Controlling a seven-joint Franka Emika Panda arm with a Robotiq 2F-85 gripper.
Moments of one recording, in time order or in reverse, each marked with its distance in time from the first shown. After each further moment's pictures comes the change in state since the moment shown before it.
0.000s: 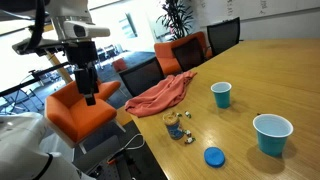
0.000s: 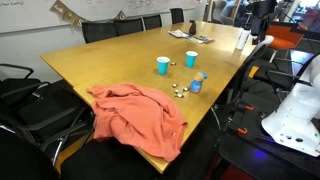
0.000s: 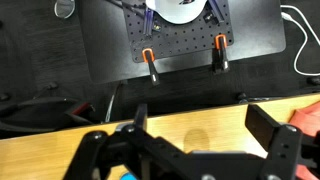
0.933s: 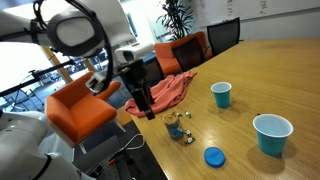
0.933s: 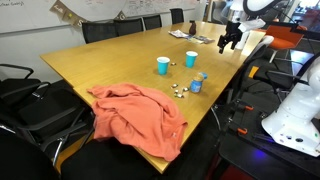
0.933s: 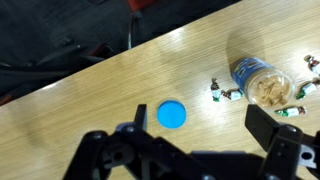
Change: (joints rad) arm -0.097 0.273 -0.012 -0.107 -0.135 0.684 0.238
